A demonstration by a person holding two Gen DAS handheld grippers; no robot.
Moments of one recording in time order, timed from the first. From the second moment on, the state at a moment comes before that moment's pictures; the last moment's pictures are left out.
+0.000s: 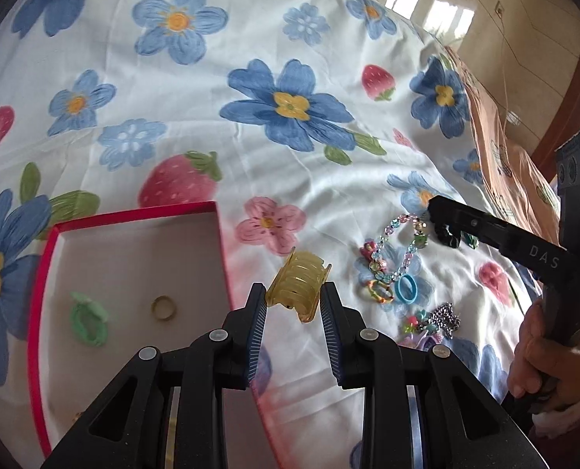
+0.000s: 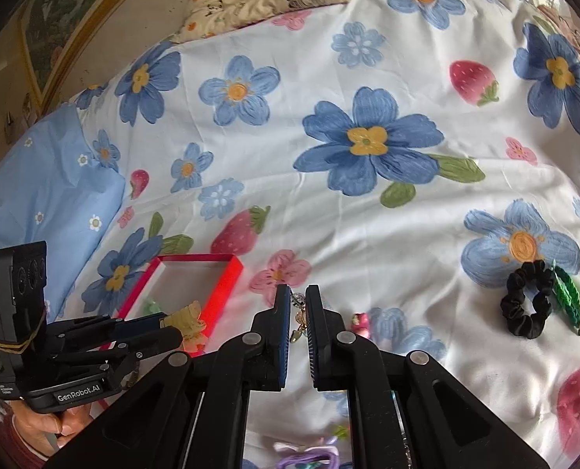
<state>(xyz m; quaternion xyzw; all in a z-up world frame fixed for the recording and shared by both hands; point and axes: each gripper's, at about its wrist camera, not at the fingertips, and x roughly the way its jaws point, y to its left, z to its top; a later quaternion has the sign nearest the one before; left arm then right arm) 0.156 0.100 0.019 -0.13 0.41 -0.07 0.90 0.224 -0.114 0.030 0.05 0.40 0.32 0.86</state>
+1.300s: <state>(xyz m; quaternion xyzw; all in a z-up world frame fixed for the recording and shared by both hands) 0.096 0.229 -0.012 -0.18 0.42 0.07 0.89 0.165 0.056 0.012 0.00 0.43 0.45 0.78</state>
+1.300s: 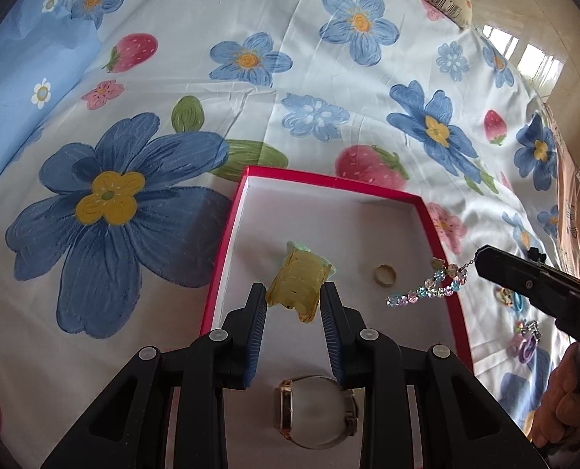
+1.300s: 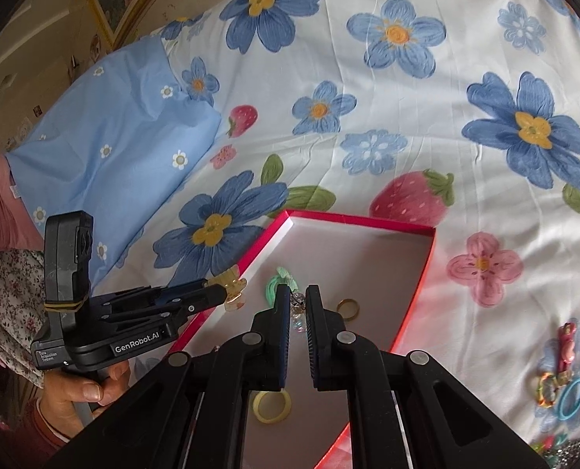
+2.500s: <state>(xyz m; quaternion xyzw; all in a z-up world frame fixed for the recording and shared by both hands) 0.128 0.228 -0.059 -0.17 0.46 0.08 0.87 0.165 0.085 -0.056 -0.07 0.50 0.44 0.74</state>
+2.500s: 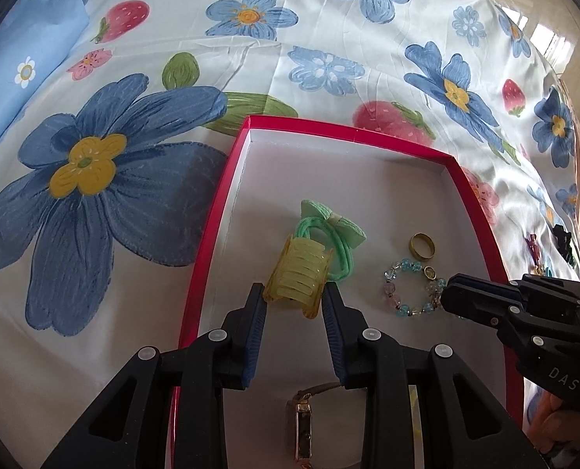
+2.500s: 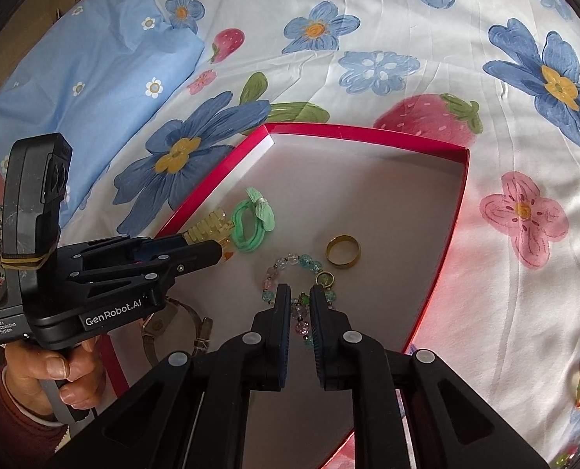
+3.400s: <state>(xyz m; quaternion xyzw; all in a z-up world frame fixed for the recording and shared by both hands) 0.092 0.210 -0.021 -0.18 0.43 0.09 0.88 0.151 0.033 -0.012 -0.02 0.47 0.44 0.77</state>
